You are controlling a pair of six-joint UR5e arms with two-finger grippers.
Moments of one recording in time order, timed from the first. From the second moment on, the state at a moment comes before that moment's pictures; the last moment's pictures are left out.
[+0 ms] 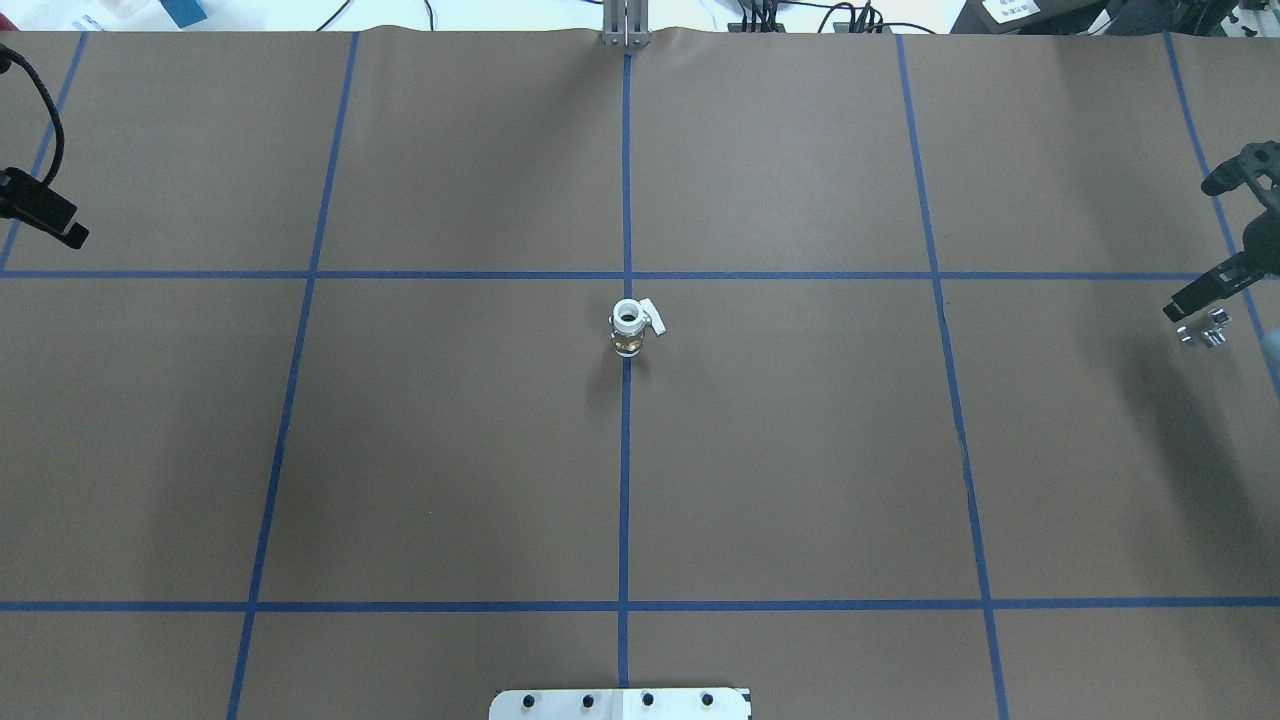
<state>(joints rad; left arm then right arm) -1.22 -1.76 -1.83 -1.51 -2.31 -0.22 1.20 -1.46 1.39 -1.22 2.29 0.01</state>
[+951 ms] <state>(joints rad) -1.22 -1.77 -1.82 -1.51 -2.31 -0.23 1.19 -1.49 1.38 -1.23 2.29 0.00</state>
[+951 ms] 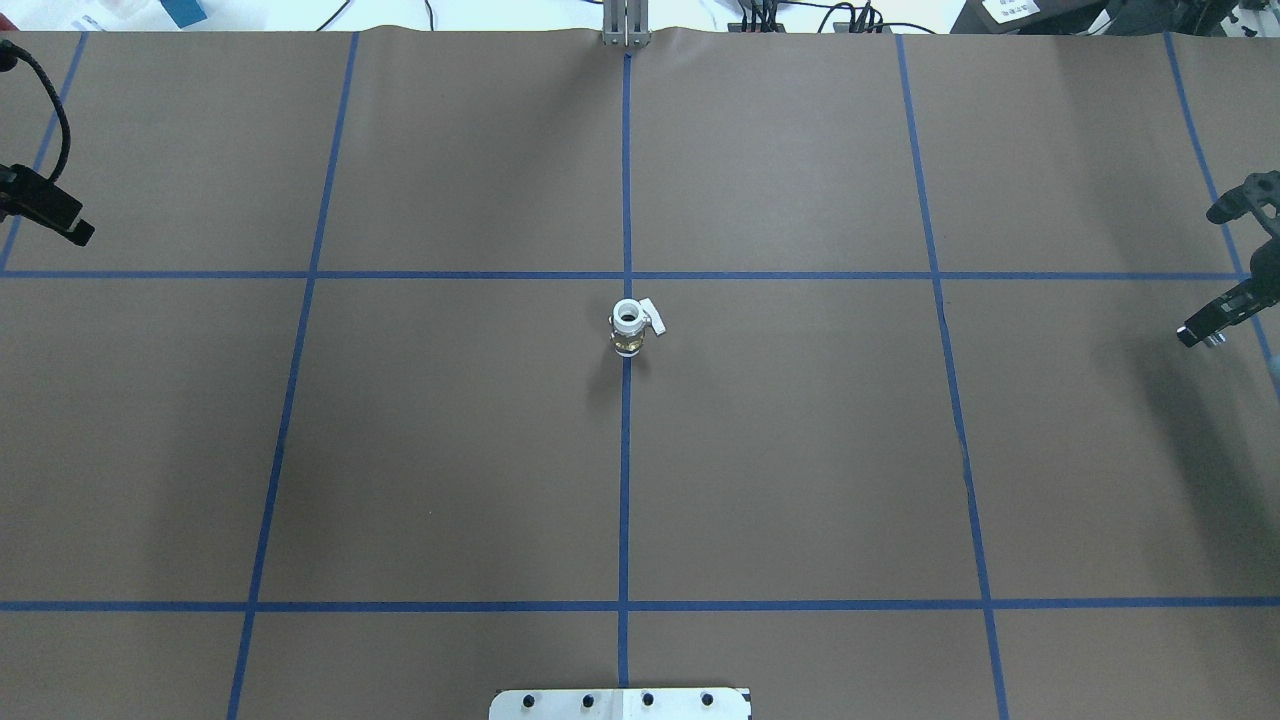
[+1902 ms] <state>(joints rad) -1.22 -1.78 -1.83 -1.51 -2.31 -0.26 1.20 -1.49 1.39 -1.22 2.29 0.00</state>
